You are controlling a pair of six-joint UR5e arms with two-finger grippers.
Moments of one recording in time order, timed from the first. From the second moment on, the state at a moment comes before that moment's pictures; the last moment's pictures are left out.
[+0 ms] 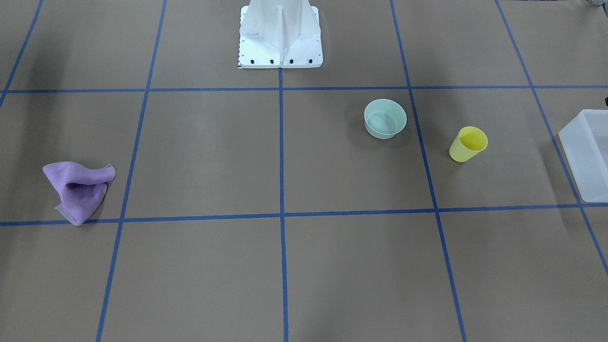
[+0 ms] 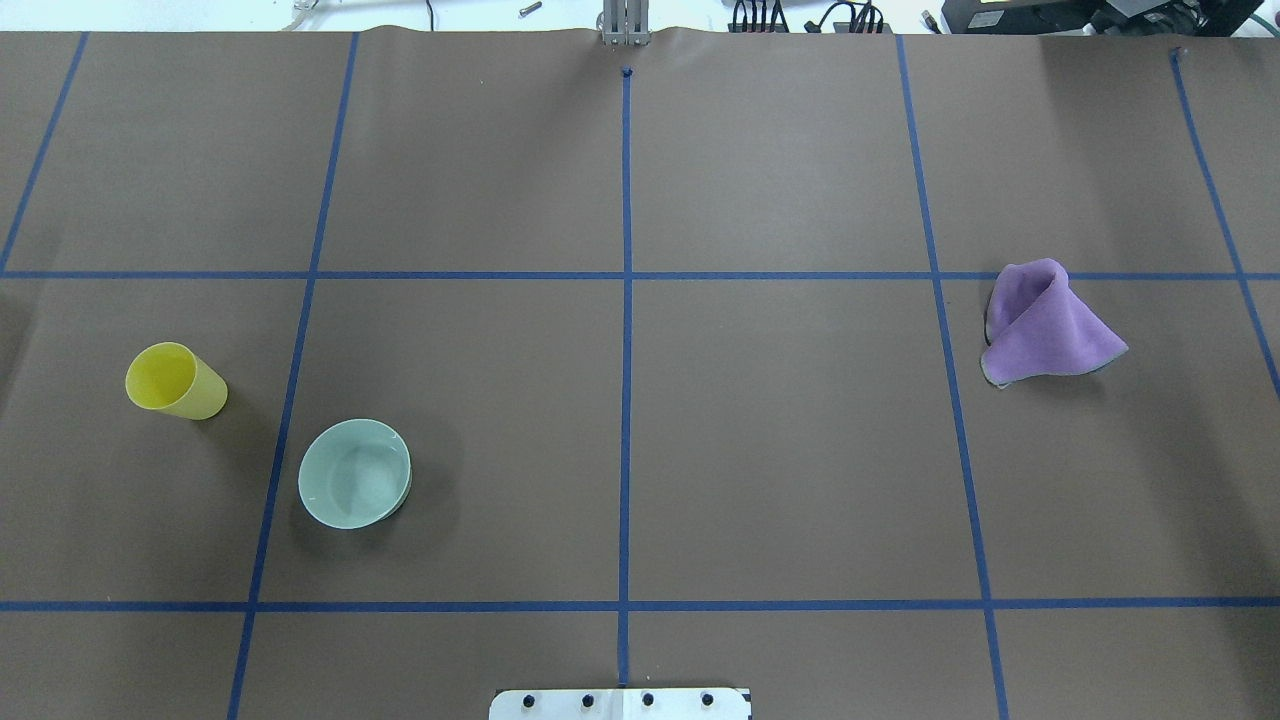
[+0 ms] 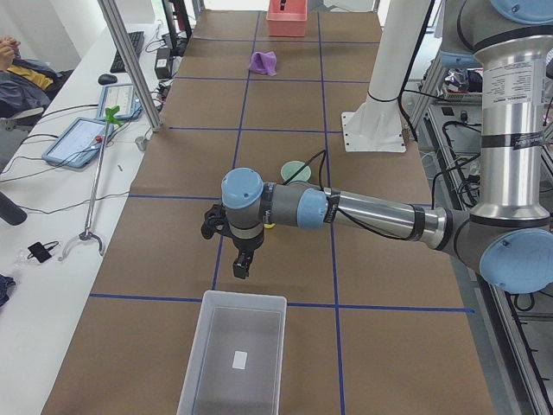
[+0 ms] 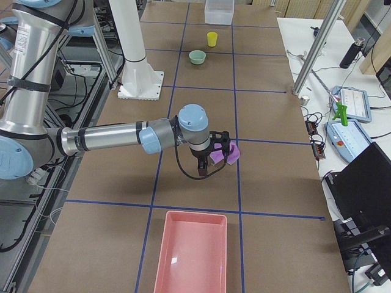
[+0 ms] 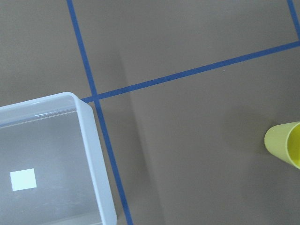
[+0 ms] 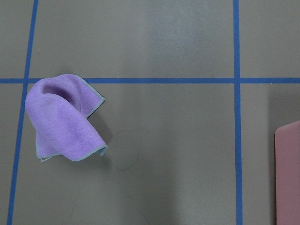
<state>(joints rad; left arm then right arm) -1.51 -1.49 -1.83 -1.50 -2.37 0.14 1.44 -1.83 1.97 -1.34 2.40 0.34</state>
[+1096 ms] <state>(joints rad) -1.51 -1.46 -1.83 -1.64 -2.37 -0.03 1.44 -1.84 1.97 -1.34 2.40 0.34</state>
